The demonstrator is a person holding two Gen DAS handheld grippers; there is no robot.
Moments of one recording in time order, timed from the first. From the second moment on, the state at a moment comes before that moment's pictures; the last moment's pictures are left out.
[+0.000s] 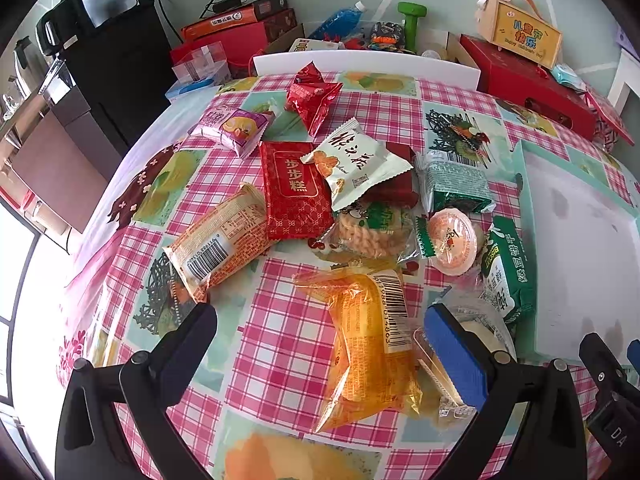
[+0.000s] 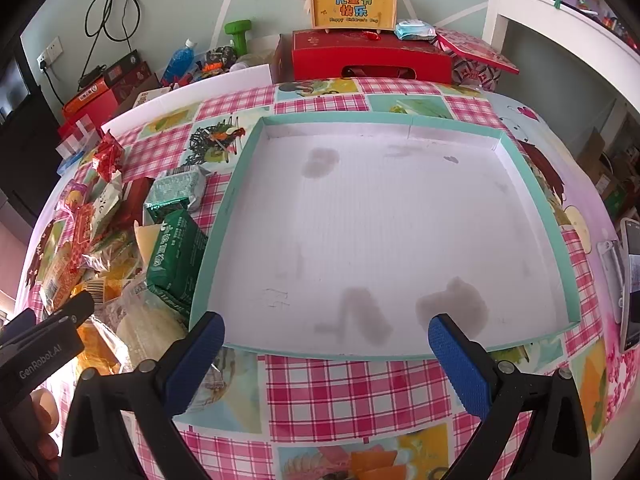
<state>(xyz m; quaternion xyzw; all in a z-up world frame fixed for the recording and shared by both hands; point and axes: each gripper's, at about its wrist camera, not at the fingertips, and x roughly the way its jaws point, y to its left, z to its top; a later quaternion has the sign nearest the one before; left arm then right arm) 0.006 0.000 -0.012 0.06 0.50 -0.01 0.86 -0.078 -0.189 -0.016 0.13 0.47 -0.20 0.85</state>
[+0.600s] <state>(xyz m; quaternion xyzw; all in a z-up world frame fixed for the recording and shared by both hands) 0.006 0.001 -0.013 0.06 0.51 0.00 0.86 -0.077 -0.189 -0.017 0.13 0.47 -0.20 0.85</state>
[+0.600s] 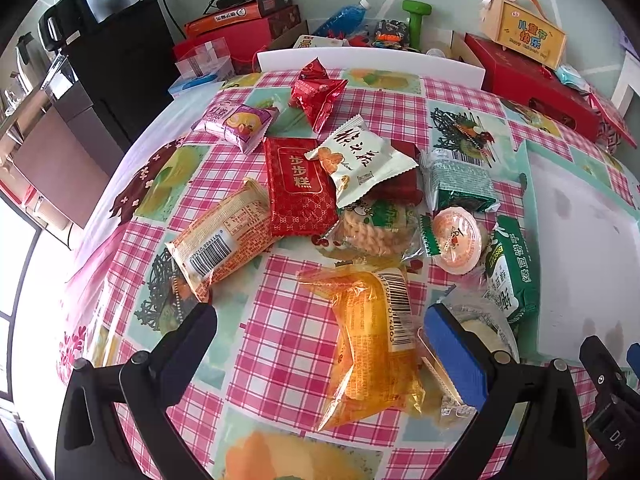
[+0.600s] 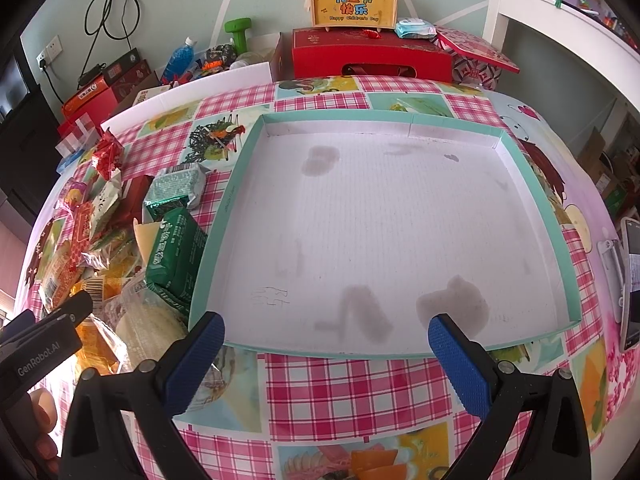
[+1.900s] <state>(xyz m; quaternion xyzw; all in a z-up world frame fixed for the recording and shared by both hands) 0.009 0.049 -0.007 -0.01 0.53 0.02 0.85 -0.057 -0.108 -0.008 0.09 0.46 -0.04 0.88</state>
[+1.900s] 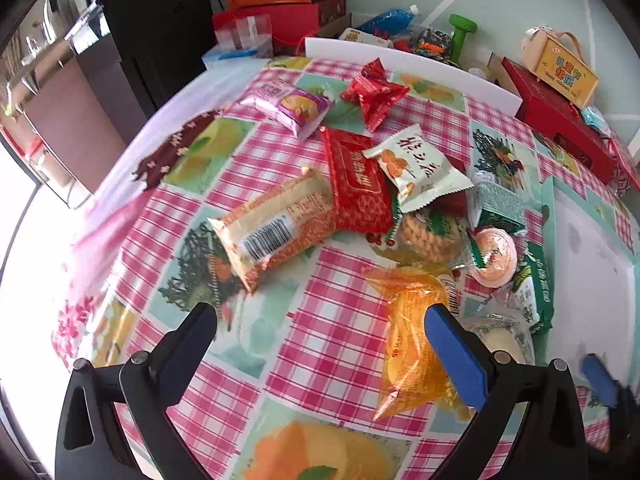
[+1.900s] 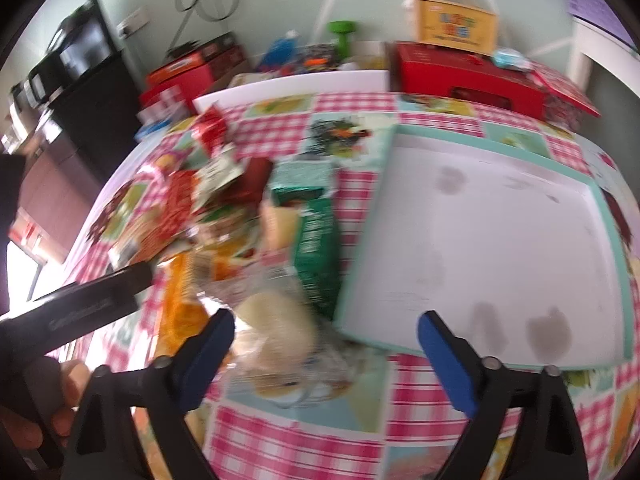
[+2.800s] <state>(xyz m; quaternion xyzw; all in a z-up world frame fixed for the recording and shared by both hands) 0.022 0.013 -0.054 -0.03 0.59 -0.06 0.80 -0.040 -0.082 -0.036 0.07 0.49 0.00 0.87</state>
